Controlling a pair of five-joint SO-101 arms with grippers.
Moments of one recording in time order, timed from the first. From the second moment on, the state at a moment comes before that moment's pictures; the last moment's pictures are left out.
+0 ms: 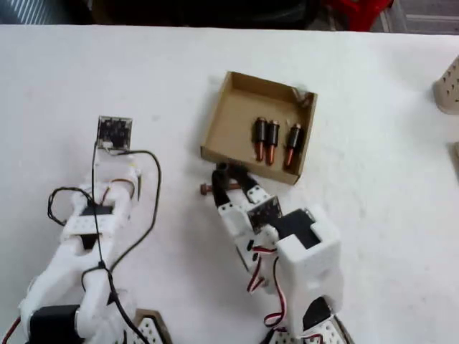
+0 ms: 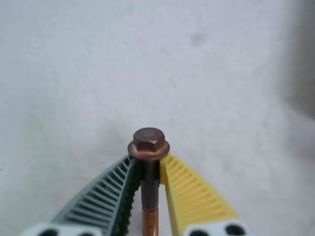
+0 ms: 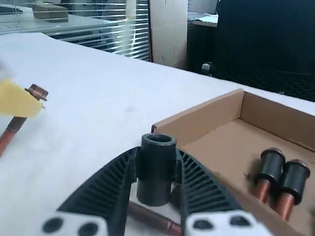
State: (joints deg) left arm -10.2 -23.7 72.0 2.7 -0.7; right arm -30.5 24.4 85.5 -95.8 5.2
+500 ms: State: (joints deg) left arm -9.5 -23.8 73.0 -2.8 -0.7; right arm -28.9 20.6 92.1 -95.9 5.1
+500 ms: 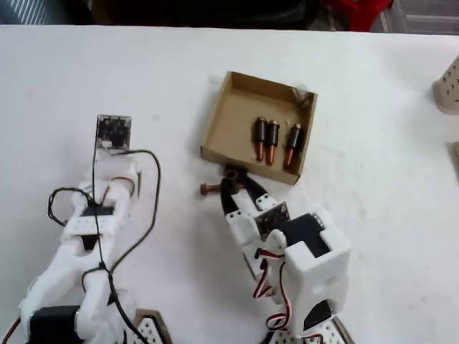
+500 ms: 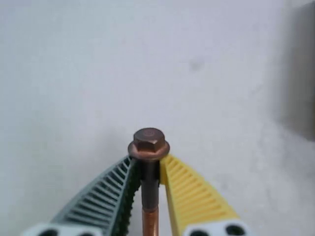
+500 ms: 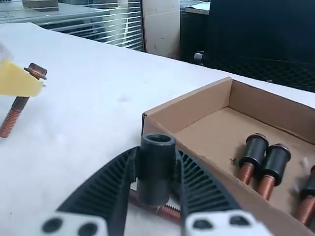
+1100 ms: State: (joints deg) left arm 4.9 -23.8 81.8 -42.0 -0.7; right arm -28.9 20.6 92.1 -95.9 5.1
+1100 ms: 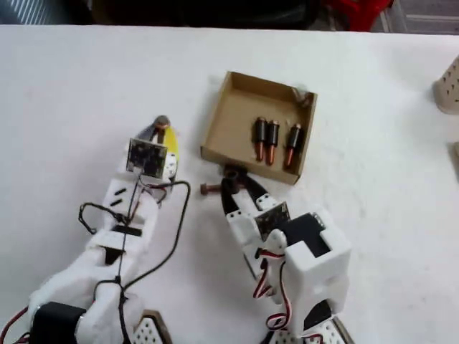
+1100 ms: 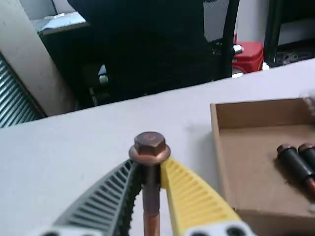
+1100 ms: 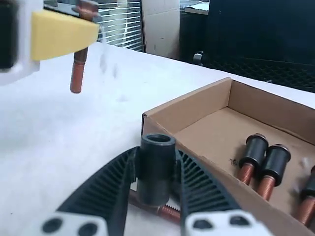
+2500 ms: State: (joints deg) left arm 27.5 -68.4 87.7 -6.9 20.0; right arm -29.9 20.6 92.1 -95.9 5.1
